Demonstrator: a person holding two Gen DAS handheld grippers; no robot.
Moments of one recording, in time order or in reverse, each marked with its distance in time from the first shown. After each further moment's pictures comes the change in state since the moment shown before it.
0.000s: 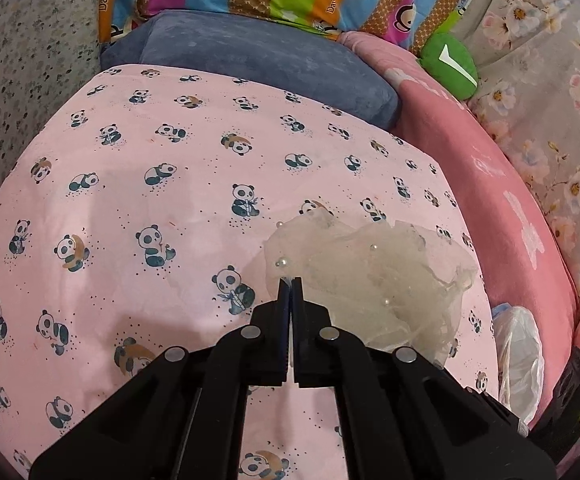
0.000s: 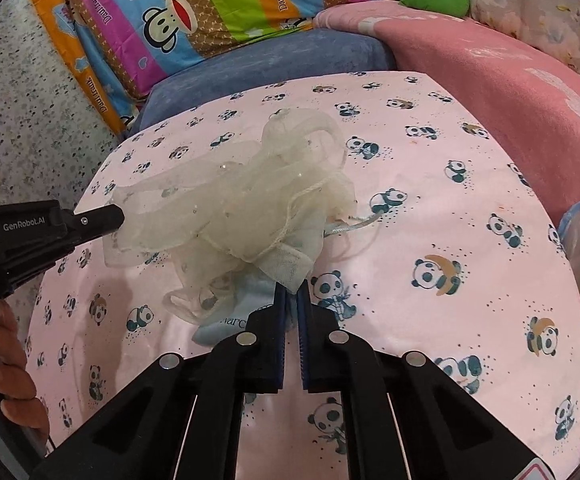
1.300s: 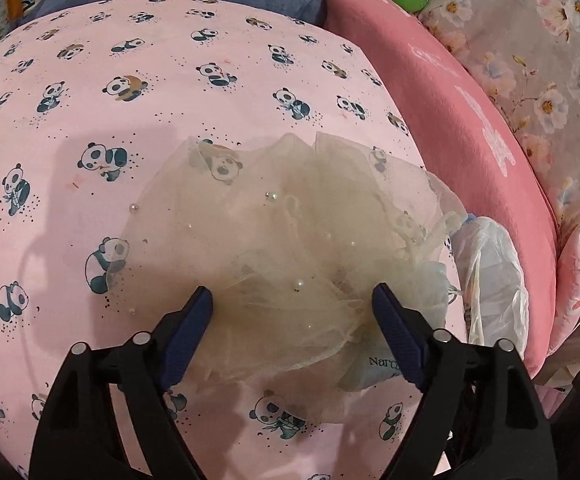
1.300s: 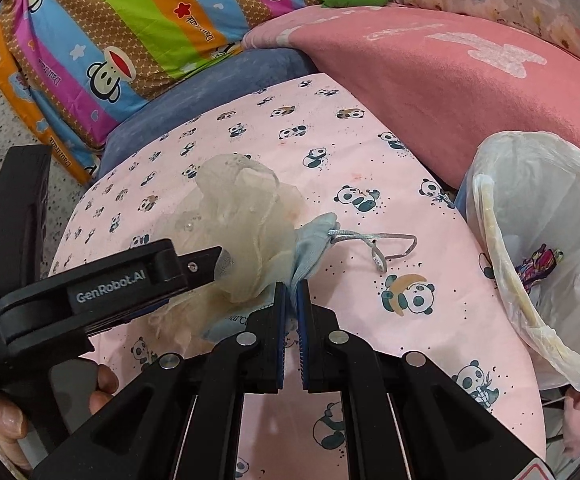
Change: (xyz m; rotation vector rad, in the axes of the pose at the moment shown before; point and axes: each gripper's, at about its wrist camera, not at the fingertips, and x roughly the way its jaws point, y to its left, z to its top) left arm 0.074 -0.121 -0.068 0.119 0.255 -0.119; right arm -0.044 -0.095 -0.026 0.185 -0.048 -0.049
